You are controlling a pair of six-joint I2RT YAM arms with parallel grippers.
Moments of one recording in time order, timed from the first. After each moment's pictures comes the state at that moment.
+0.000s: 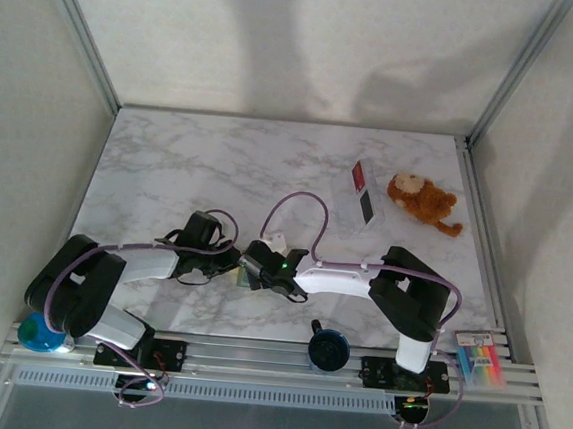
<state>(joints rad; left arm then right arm) -0.42 1.46 0.47 0.03 0.39 -0.87 1.17 1.83 1.09 -0.47 0.43 0.70</state>
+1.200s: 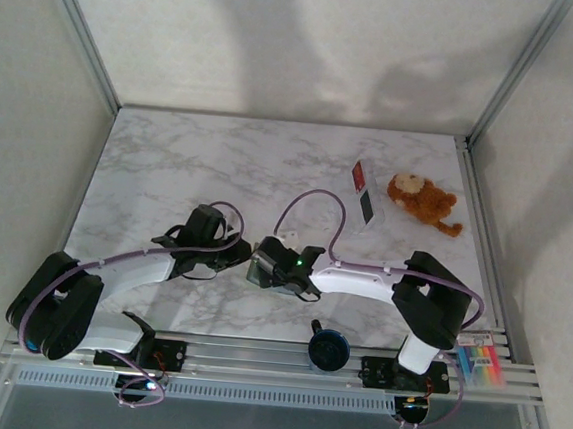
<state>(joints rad) -0.49 1.32 0.53 -0.02 0.41 -0.91 1.12 1.71 1.02 -0.52 0.39 0.72</state>
